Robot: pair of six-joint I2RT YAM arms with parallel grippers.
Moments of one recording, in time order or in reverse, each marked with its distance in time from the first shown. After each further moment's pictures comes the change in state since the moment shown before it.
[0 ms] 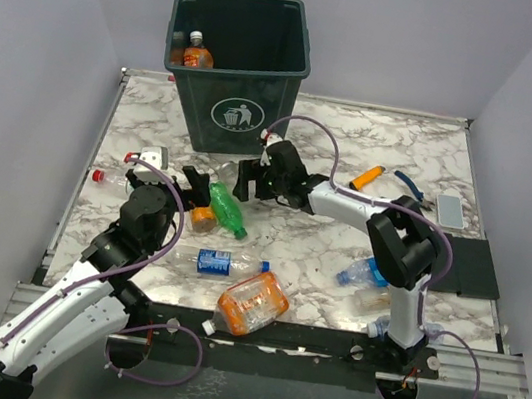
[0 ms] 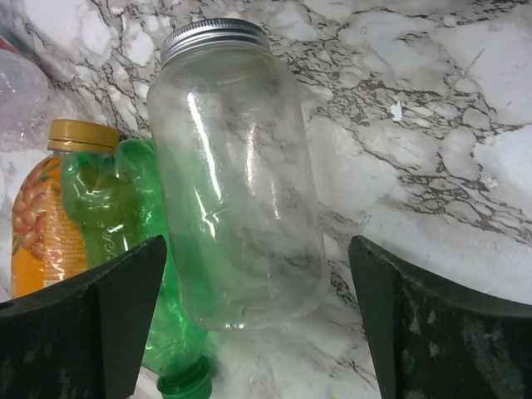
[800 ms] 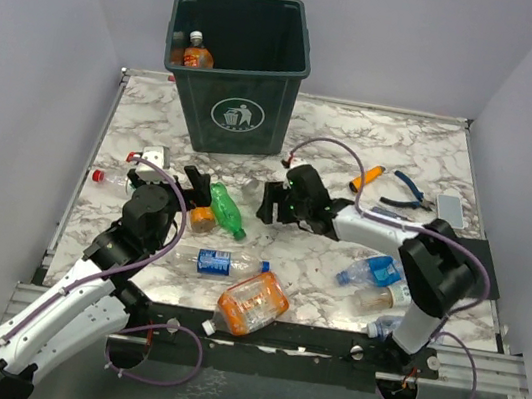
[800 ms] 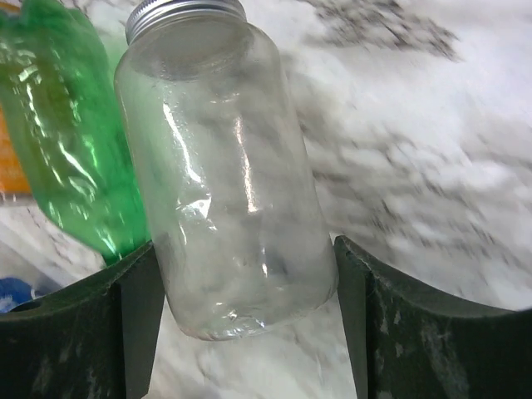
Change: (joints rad) left arm 0.000 0.017 -0.002 0.008 -0.002 0.000; right arm -0.003 -0.188 -0.266 -0.001 0.064 0.010
